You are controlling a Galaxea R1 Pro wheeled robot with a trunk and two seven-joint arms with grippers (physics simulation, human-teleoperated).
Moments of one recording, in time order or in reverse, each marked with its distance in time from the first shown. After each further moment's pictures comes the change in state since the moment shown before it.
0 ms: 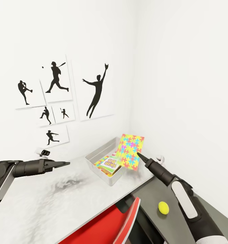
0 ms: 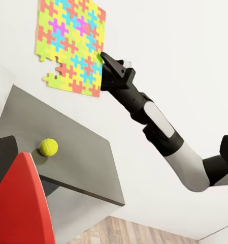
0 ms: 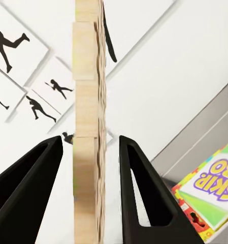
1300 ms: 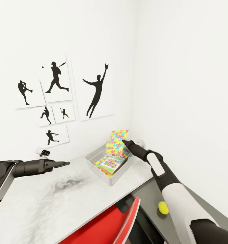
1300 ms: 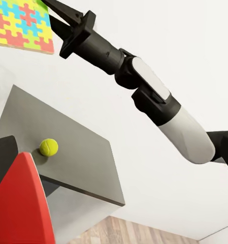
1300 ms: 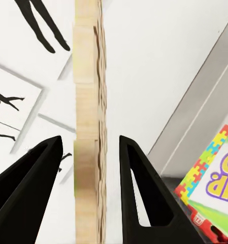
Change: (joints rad) left arm 0.000 0.000 0.000 0.000 0.000 0.000 0.001; right arm -0.417 0.198 0.008 0.470 -0.002 0.068 -0.316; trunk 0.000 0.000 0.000
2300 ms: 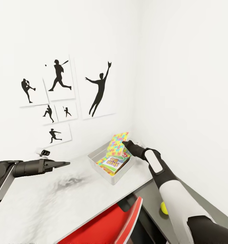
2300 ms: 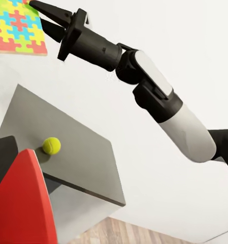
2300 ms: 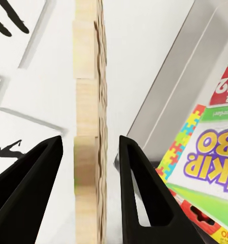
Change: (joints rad) left arm 0.000 0.000 0.000 0.000 0.000 0.000 -0.004; right arm -0.026 0.025 -0.004 -0.003 -0.012 0.040 -0.193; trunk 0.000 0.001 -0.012
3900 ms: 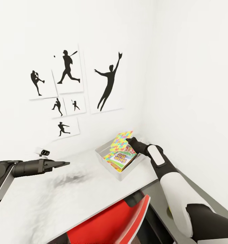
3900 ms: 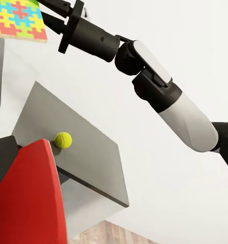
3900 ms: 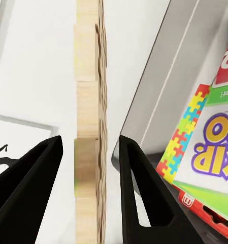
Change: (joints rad) left arm 0.000 0.002 0.002 0.000 0.000 0.000 -0.002; right arm -0.086 -0.009 -0.082 0.113 -0.026 0.000 -0.040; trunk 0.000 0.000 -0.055
